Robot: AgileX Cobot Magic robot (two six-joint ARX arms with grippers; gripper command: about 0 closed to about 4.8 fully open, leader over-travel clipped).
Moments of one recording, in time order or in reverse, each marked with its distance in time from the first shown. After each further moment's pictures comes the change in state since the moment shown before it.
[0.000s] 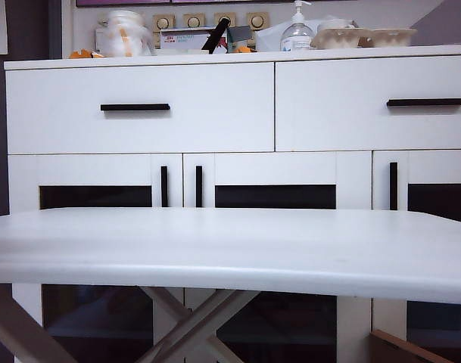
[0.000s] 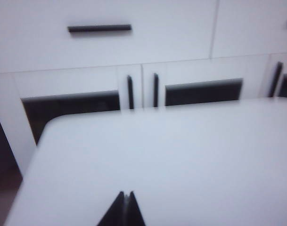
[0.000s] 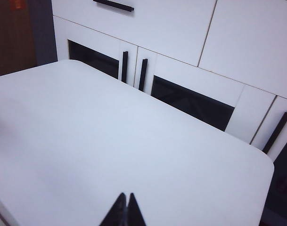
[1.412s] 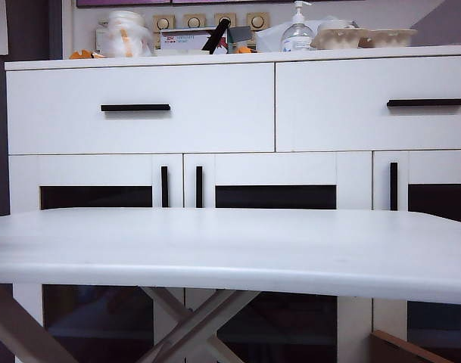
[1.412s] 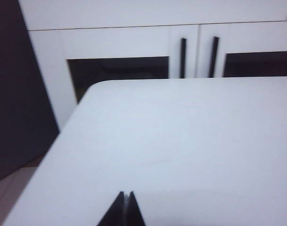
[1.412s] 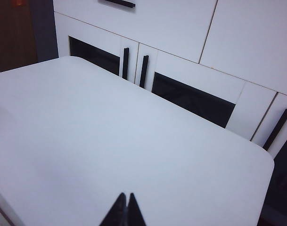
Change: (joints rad) left arm 0.124 -0.052 -0.409 0.328 -0.069 0.027; right arm 0.000 -0.014 -0.001 -0.025 0.000 0.002
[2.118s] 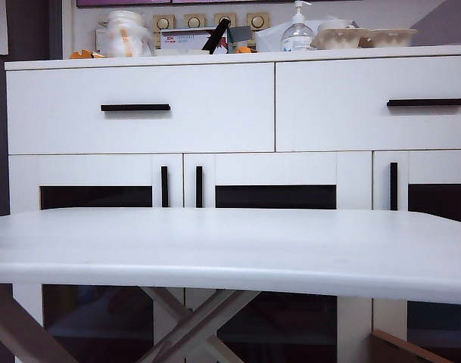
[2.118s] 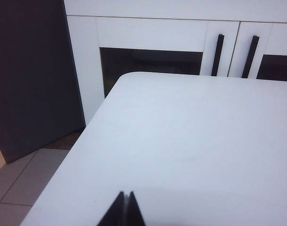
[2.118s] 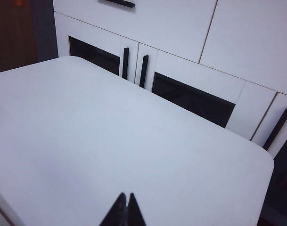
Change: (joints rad) left arm 0.109 0.000 0.000 -0.023 0.001 -0.056; right arm 0.000 0.000 0.000 0.000 0.000 0.000
